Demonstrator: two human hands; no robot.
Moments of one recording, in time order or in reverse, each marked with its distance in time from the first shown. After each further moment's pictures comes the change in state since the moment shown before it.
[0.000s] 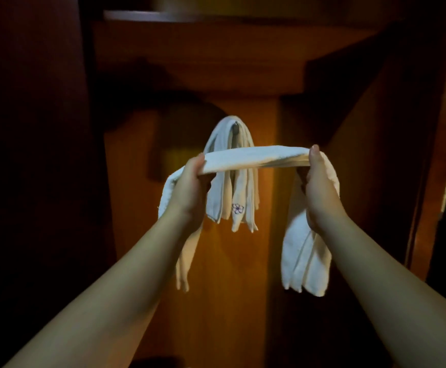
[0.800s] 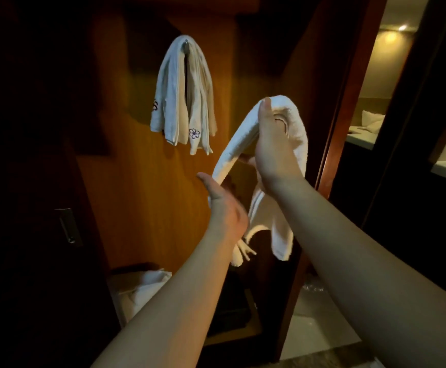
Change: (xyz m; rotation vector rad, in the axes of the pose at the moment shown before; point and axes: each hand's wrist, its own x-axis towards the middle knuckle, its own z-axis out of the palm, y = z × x) left_hand -0.208 -0.106 0.128 -0.481 0.106 -0.504; right_hand -0.157 -0.029 -0.063 -0.128 -0.096 0.046
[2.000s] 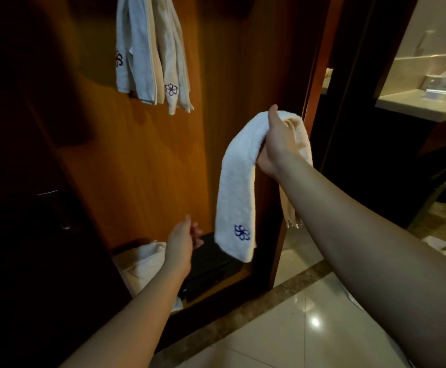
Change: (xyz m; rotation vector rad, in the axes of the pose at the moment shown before) left_hand -0.013 -0.007 -0.266 0.710 0.194 -0.236; right_hand -0.032 0.082 0.035 0.423 0.338 0.358
